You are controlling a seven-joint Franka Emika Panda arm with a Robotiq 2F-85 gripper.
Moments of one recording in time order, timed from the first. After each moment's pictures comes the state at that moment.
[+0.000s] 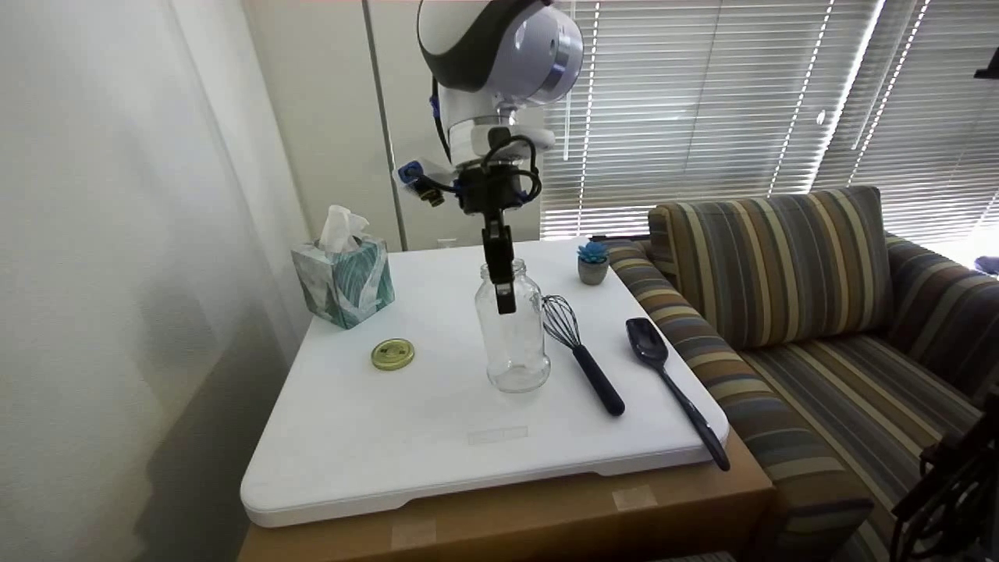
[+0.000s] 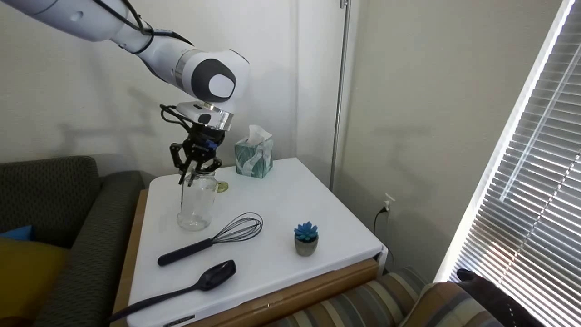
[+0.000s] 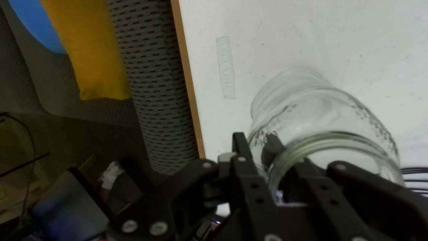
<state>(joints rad) 0.12 0.99 0.08 -1.12 0.22 1.73 2.38</state>
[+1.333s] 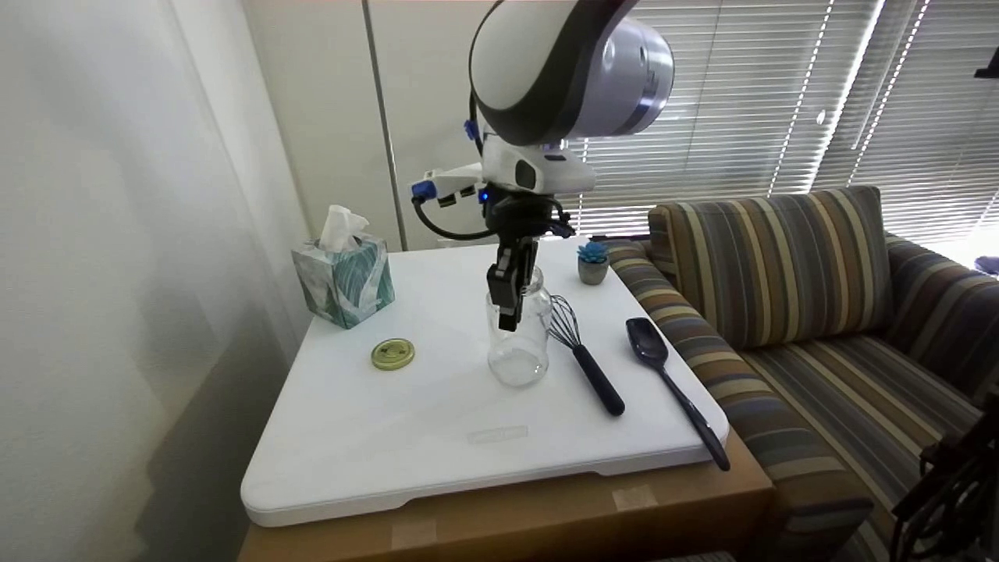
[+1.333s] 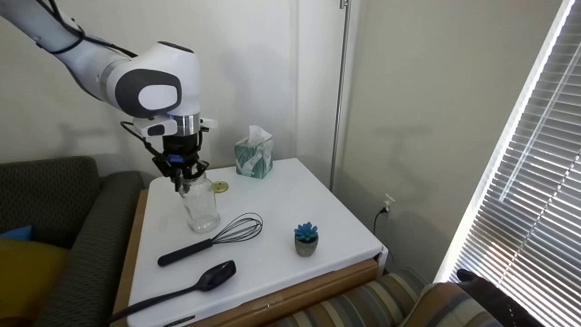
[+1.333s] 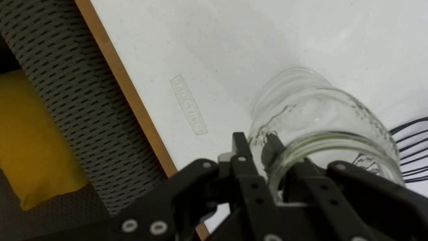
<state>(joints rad) 0.33 0.66 -0.08 -1.77 0.30 2.43 2.61</state>
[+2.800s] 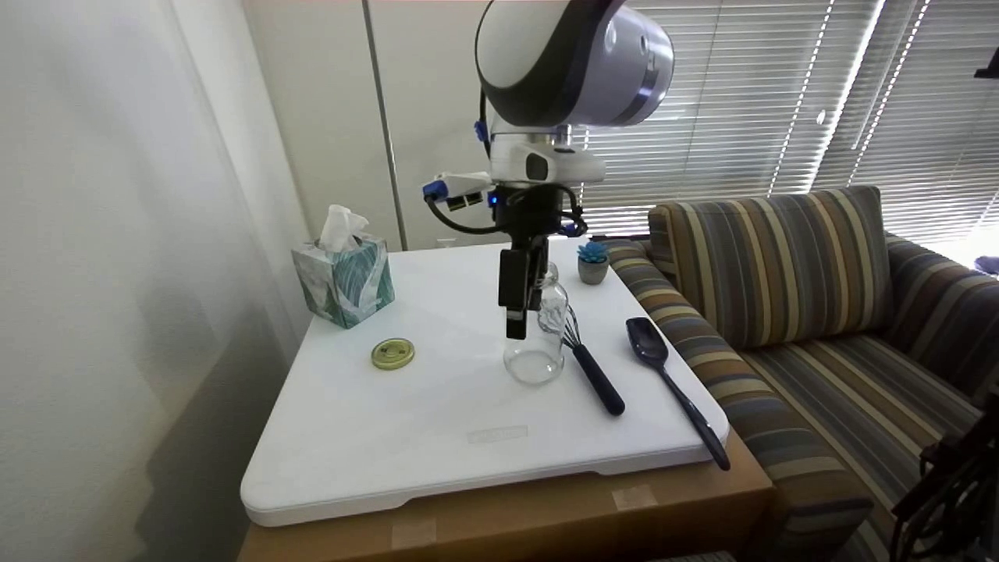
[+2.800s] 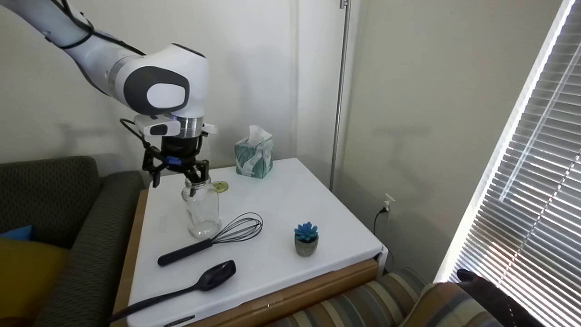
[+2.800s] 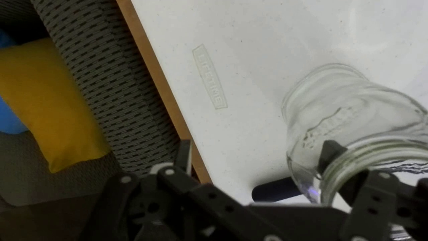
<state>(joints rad) 0.23 0.66 0.00 -1.75 0.29 2.30 2.57</state>
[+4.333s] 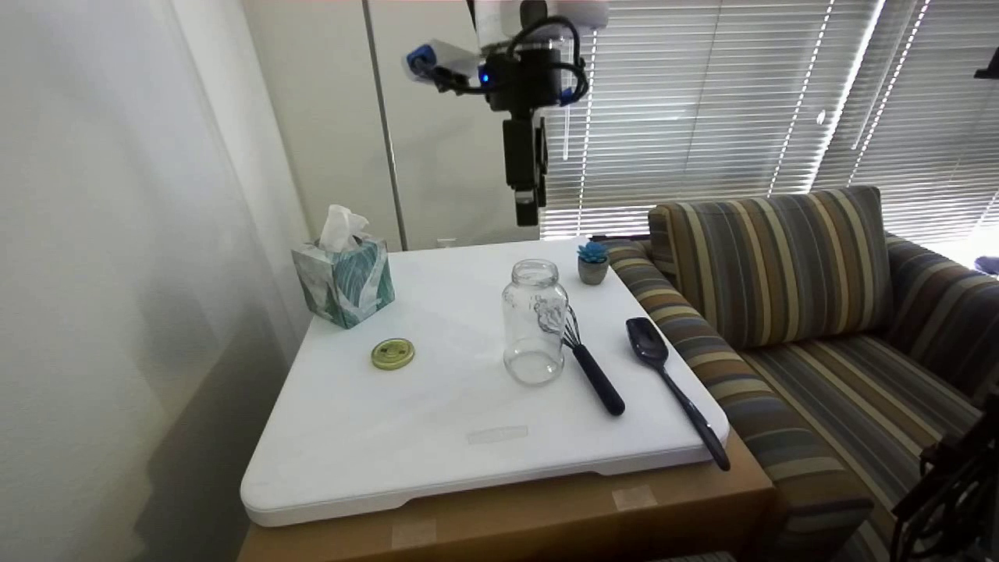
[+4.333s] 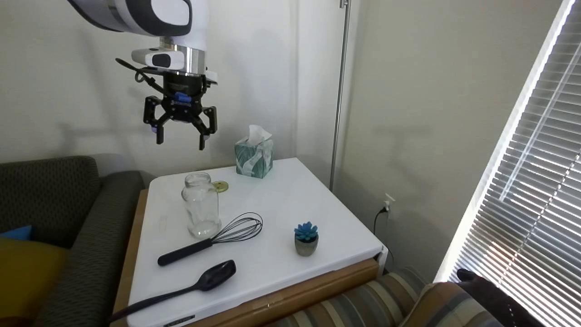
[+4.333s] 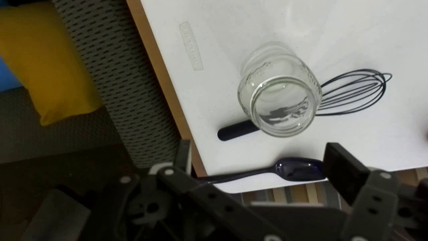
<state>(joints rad) 0.24 0.53 -0.04 -1.60 0.12 1.99 2.60</state>
